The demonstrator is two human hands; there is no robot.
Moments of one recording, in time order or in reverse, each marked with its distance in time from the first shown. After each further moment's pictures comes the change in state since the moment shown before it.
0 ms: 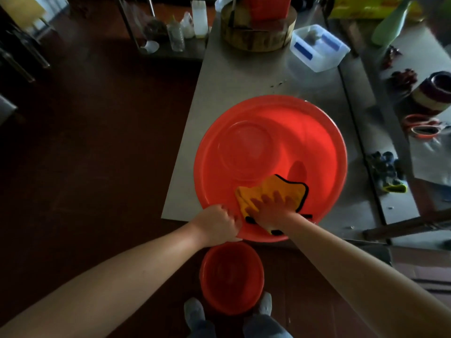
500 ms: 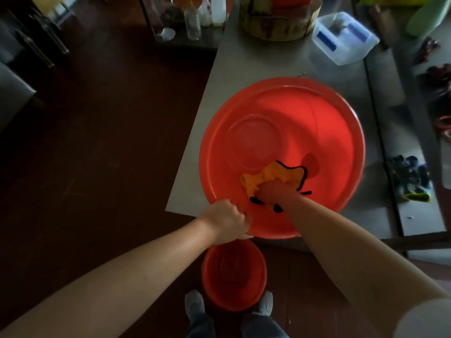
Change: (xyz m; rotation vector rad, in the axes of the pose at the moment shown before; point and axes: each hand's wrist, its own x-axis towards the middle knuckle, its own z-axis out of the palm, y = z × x) left_hand 0.016 0.000 -0.008 -0.137 -0.133 -0.039; right_hand 0.059 0.004 -0.044 0.124 -0.082 -0.044
